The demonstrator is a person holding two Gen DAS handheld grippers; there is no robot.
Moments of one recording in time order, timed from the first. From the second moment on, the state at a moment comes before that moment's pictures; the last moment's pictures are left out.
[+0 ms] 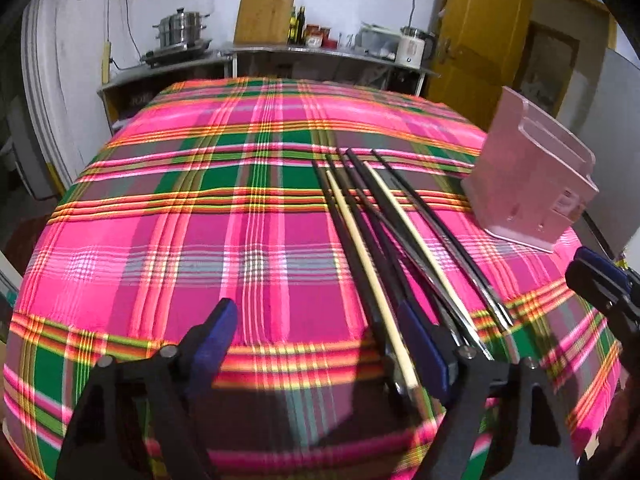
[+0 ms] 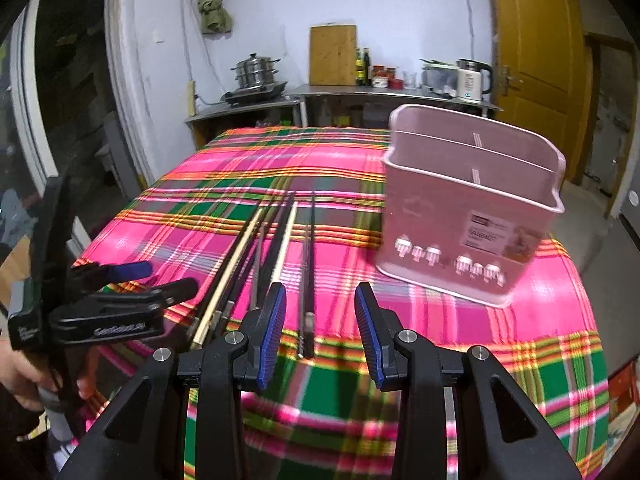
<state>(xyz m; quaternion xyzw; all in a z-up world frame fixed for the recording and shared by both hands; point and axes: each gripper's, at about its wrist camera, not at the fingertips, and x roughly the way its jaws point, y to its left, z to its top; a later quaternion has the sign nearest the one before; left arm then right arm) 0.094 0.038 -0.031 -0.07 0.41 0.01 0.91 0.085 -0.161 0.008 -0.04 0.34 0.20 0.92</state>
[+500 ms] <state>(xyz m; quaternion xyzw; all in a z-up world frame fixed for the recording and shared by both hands) 0.135 0.059 -0.034 -0.11 0.44 -0.01 0.89 0.149 -0.121 -0.021 -0.05 0.41 0.23 0.88</state>
